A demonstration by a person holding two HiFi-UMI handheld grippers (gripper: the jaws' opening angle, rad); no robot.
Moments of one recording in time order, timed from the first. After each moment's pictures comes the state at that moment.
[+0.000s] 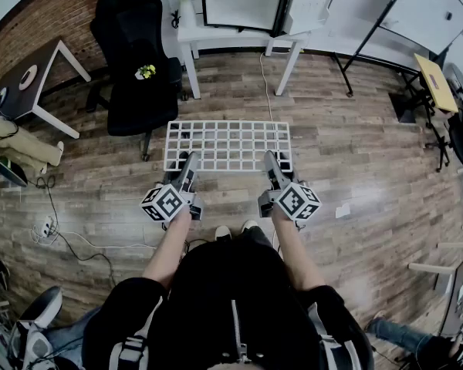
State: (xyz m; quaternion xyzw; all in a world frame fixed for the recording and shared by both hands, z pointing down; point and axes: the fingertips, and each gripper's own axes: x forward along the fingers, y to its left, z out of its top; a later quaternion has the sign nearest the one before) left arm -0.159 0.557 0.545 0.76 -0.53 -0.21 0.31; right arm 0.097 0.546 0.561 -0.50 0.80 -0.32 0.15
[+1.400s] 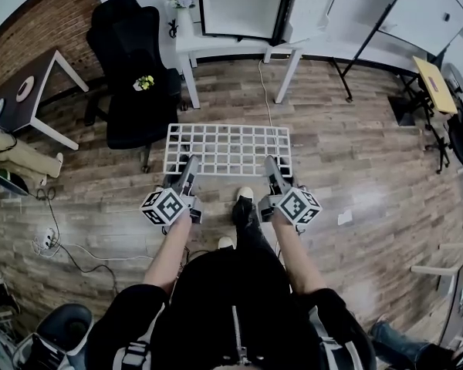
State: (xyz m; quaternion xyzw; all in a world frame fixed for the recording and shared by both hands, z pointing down) left arm -0.171 0.512 0.534 0.78 -0.52 -0.21 0.30; right arm 0.085 0.509 0.558 -0.49 0.79 -0.33 0.17
